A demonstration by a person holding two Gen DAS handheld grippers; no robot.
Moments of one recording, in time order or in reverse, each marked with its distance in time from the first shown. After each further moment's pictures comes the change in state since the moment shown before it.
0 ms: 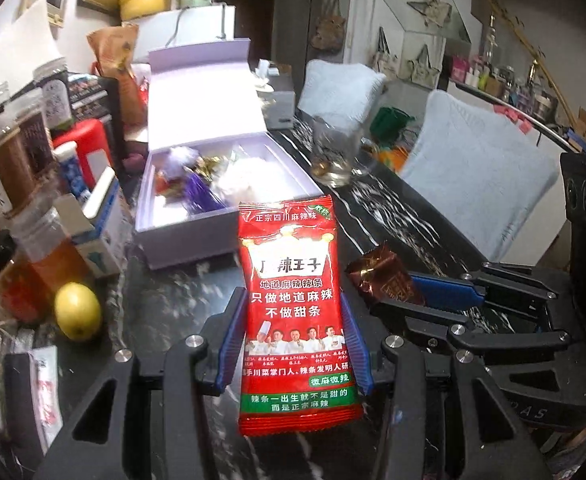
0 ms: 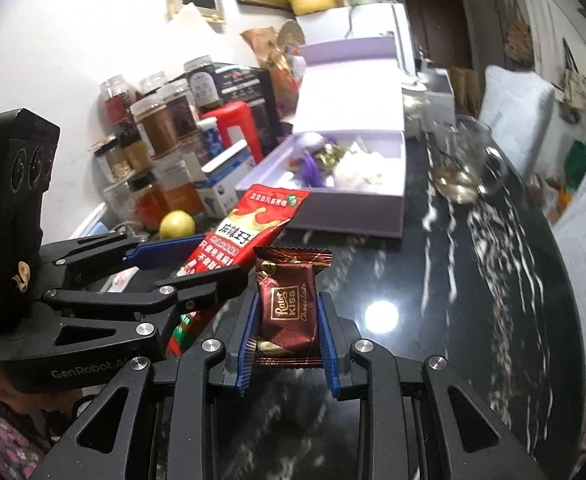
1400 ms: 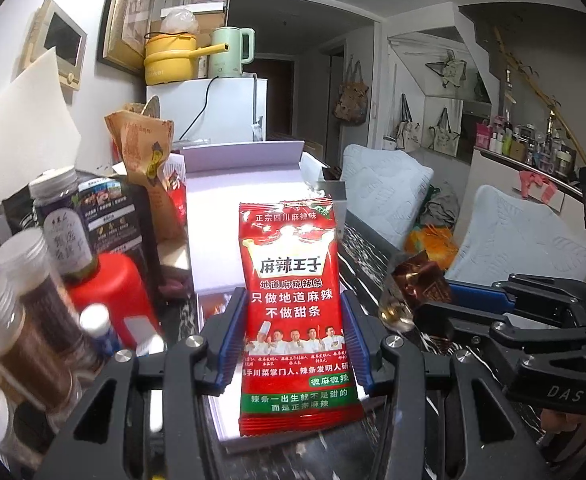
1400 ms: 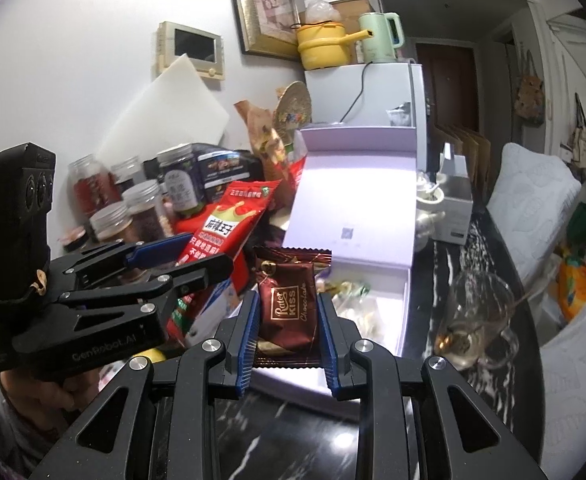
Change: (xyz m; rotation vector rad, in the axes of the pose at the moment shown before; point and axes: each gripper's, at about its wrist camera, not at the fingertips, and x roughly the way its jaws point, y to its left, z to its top) left arm 0.033 0.079 0.135 -0.003 -0.253 0.063; right arm 0.042 -0.019 0.157 -0.075 -0.158 -0.029
